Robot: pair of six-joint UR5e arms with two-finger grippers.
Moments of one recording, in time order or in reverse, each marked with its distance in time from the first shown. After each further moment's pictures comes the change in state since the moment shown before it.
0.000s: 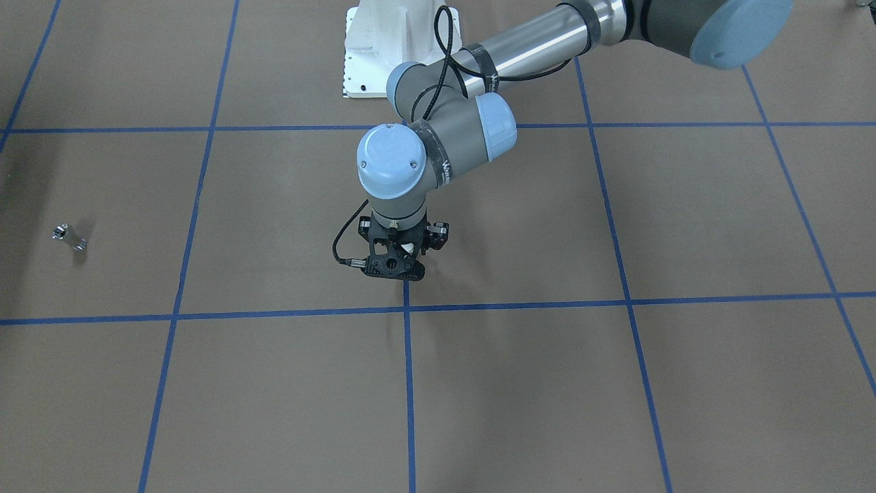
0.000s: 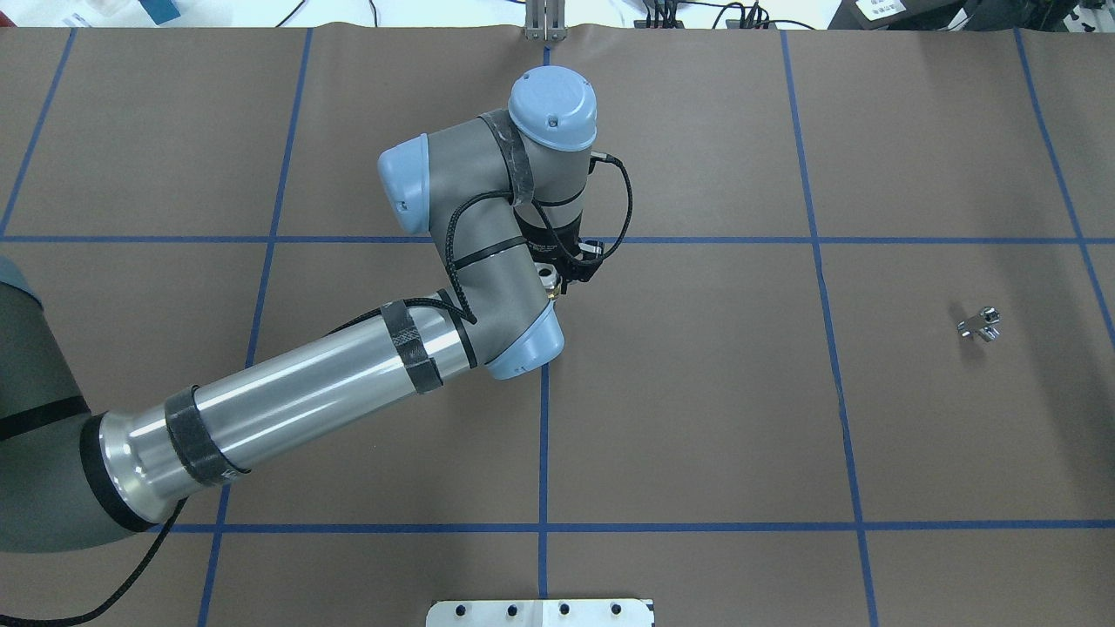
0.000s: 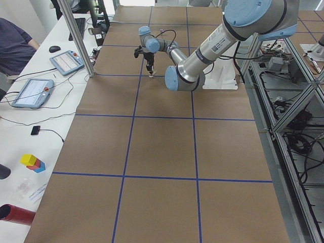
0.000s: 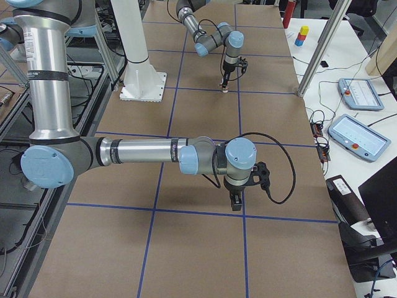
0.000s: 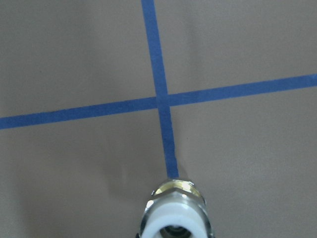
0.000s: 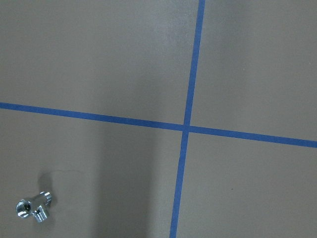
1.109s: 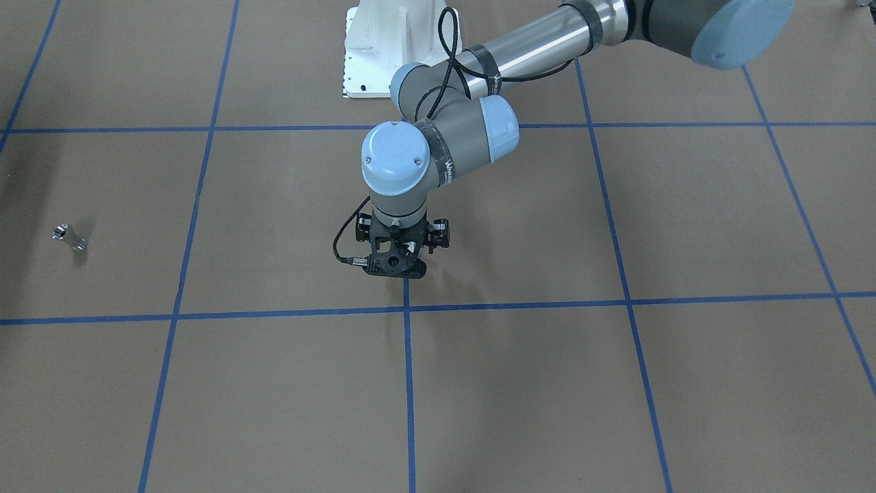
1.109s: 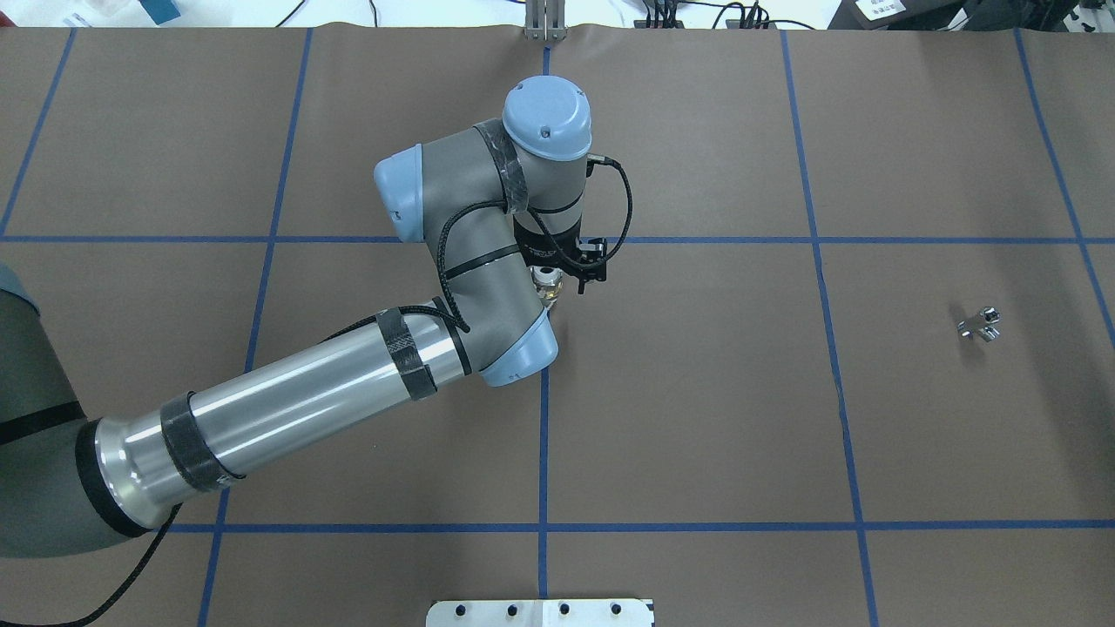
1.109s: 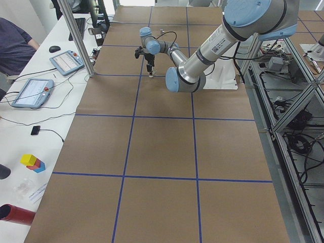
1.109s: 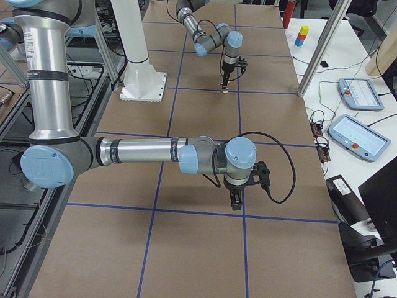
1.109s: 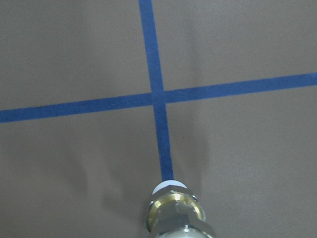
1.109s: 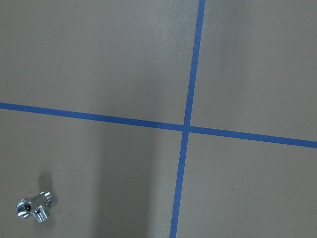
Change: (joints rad) left arm 0.001 0.007 -0.014 -0.023 0.002 -0.036; right arm 0.000 0.001 0.006 0.001 -0.002 0.023
